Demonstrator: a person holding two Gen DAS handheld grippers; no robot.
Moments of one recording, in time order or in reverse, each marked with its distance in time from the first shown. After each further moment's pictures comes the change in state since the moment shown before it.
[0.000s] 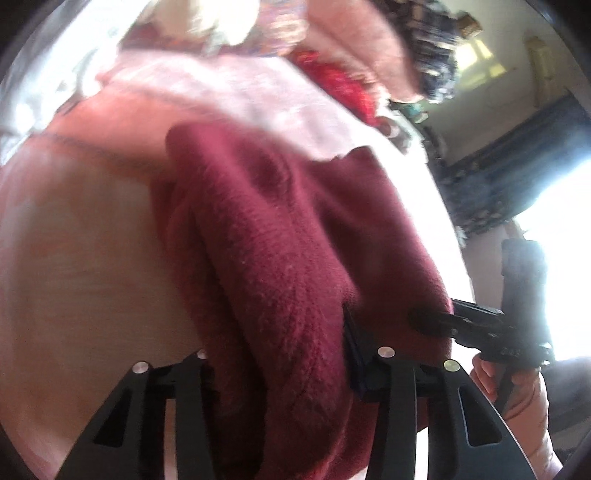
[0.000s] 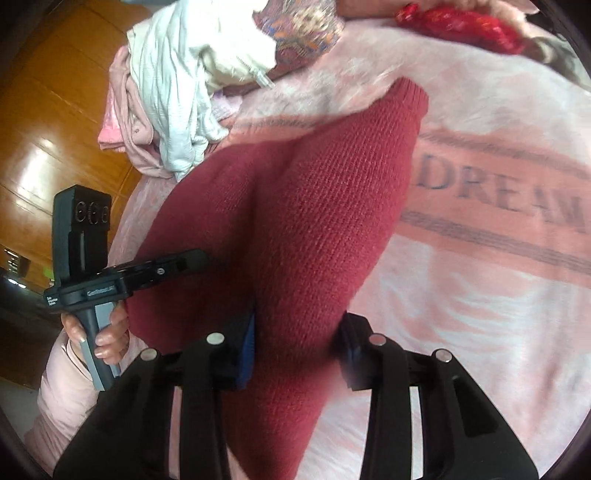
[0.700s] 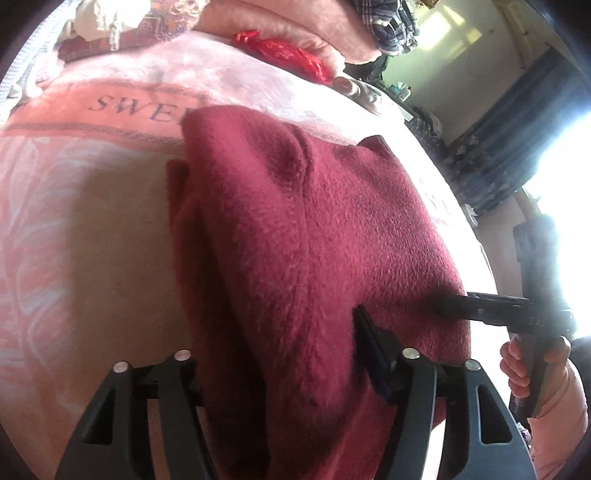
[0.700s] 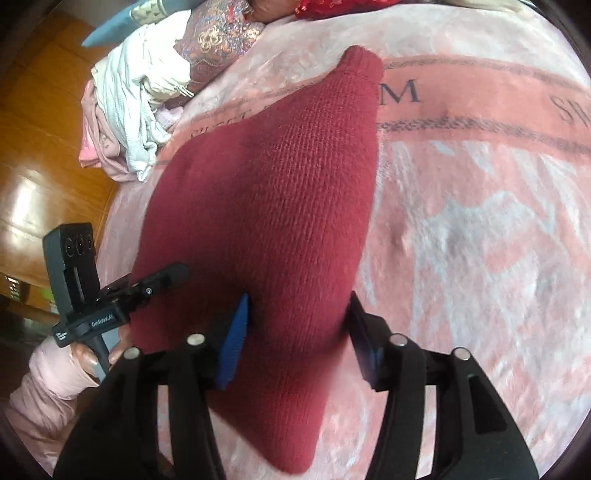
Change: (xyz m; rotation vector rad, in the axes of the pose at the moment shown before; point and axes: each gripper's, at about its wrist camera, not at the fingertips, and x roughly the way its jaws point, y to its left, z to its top) left arm 0.091 -0.116 -0.085 0.099 -0.042 0.103; right arm -0.074 -0.135 -0.116 0.145 -0.010 -0.014
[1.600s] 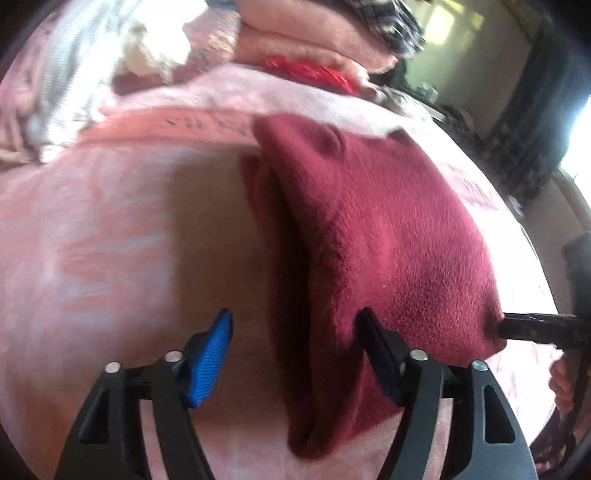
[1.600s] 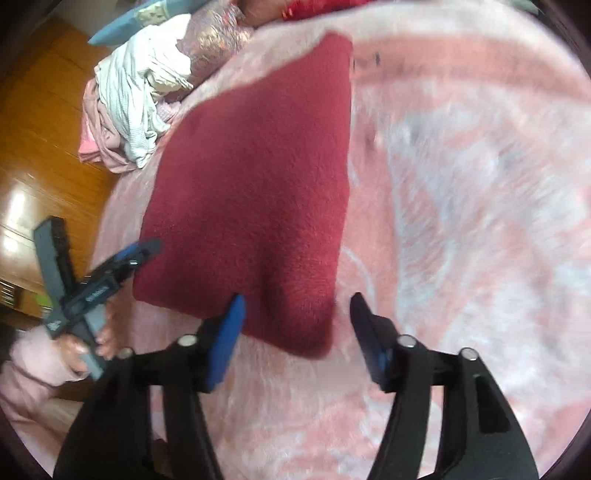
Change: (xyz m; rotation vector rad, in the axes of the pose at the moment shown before) left arm -0.048 -0.010 -0.053 0.069 -0.099 0.275; right arm -0.035 0.018 -0.091 0.004 -0.074 -0.102
